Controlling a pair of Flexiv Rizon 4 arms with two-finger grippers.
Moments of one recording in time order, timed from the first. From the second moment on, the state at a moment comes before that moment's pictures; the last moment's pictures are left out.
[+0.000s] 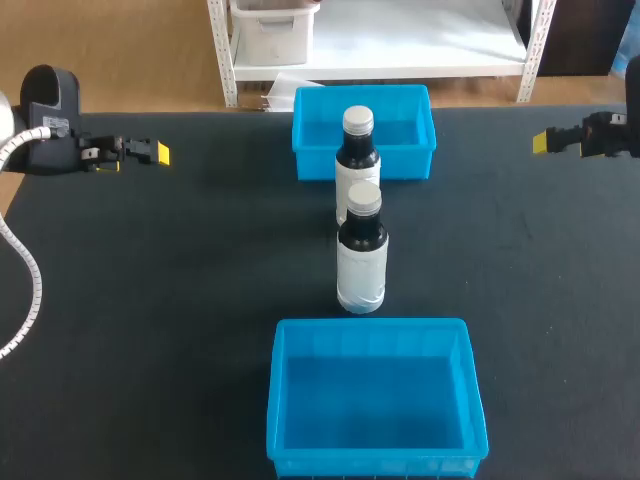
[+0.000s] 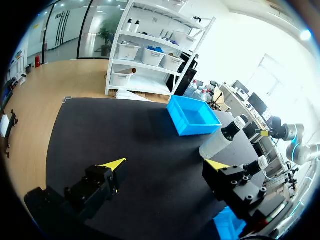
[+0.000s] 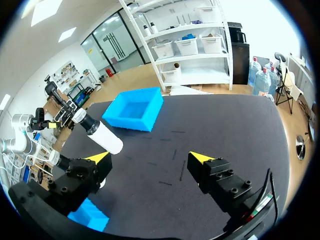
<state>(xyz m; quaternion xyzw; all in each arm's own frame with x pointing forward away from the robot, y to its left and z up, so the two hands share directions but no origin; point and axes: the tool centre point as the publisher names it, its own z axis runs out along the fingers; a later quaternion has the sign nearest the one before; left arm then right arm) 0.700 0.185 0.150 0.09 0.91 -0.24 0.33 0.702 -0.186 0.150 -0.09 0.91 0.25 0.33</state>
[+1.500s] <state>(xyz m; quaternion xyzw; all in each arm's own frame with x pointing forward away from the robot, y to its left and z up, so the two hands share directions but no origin) 0.700 0.185 0.150 0.09 0.91 -0.24 0.33 0.715 -0.207 0.165 -0.43 0.82 0.19 0.32</state>
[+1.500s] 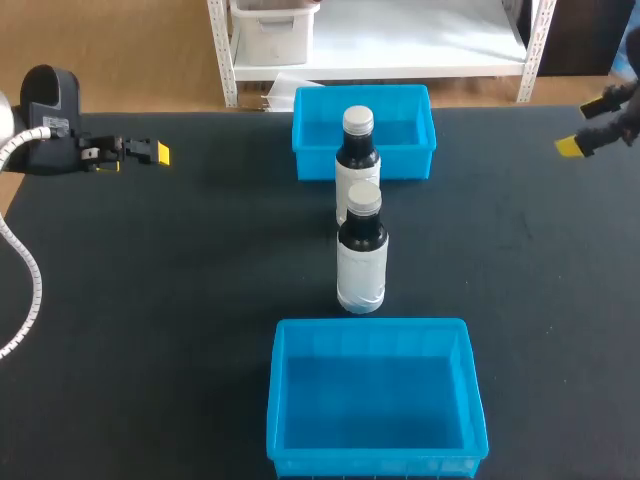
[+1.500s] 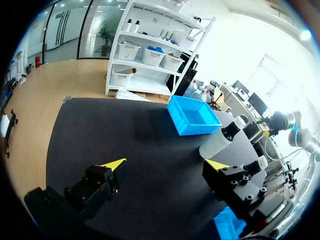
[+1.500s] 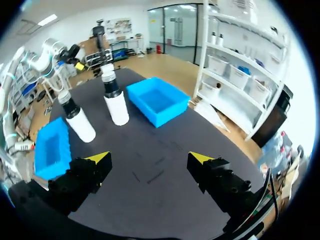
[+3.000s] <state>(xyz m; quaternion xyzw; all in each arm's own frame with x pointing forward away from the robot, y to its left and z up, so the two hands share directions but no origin) 0.700 0.185 0.150 0.09 0.91 -0.24 0.33 0.624 -0.004 0.136 -0.60 0.66 0.33 0.31</state>
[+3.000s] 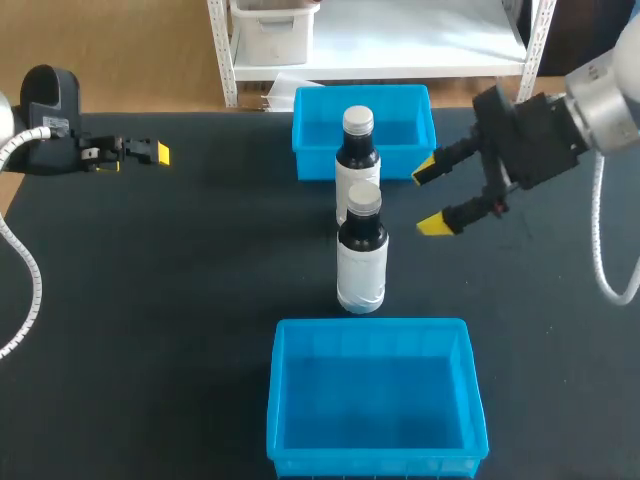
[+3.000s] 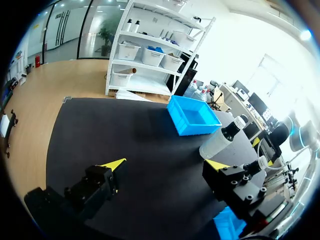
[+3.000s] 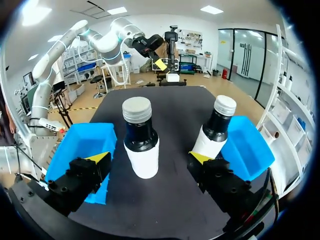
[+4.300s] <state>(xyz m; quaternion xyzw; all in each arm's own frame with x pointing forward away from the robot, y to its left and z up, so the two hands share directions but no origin) 0.700 0.185 0.150 0.09 0.91 -0.24 0.33 0.610 0.073 0.119 -0.60 0.64 0.36 0.30</state>
